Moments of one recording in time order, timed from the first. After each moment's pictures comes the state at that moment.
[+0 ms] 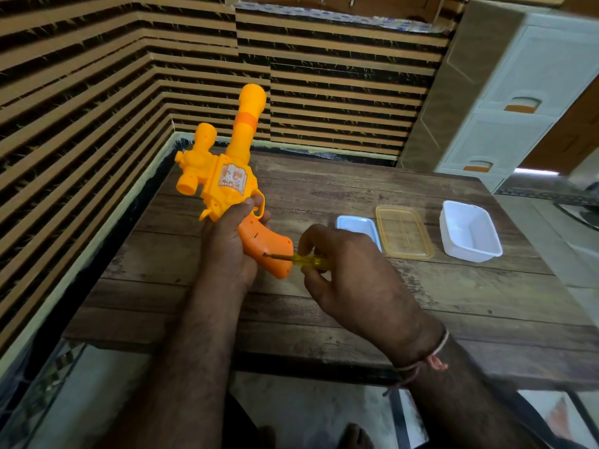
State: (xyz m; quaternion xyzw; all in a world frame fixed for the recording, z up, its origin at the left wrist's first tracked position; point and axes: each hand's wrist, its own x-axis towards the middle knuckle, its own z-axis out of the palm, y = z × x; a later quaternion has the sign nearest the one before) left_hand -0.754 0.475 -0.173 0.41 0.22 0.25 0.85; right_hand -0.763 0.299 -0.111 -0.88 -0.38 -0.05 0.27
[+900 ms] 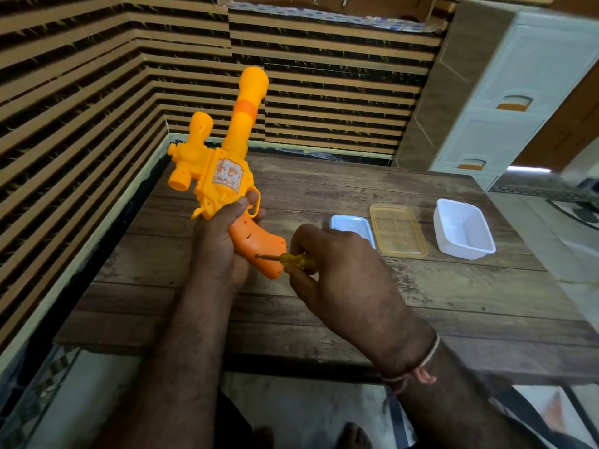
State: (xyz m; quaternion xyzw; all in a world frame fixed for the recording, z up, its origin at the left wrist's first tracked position) left_hand -0.754 0.480 -0.176 0.40 0.16 0.23 0.87; right_hand -0.773 0.303 -0.105 -0.88 -0.39 -0.11 0.26
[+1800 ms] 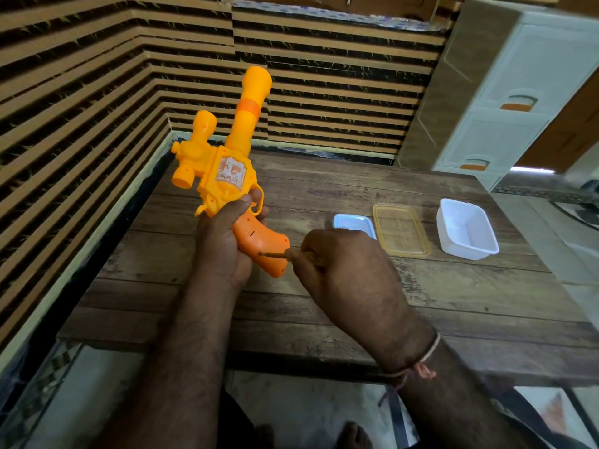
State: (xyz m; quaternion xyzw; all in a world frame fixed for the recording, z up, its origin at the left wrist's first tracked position) left_hand -0.755 0.477 -0.173 0.41 0.17 0.24 0.86; right_hand -0.772 0.305 -0.110 -0.90 -0.34 -0.13 0.24
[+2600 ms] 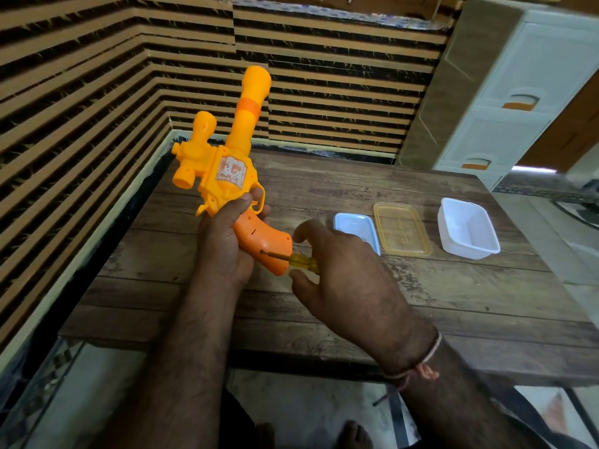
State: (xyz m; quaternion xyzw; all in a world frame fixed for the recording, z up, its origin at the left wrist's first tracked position) left_hand -0.754 0.477 -0.173 0.39 0.17 0.23 0.87; right_hand -0.774 0.304 -0.109 -0.90 -0.37 -0.06 0.24
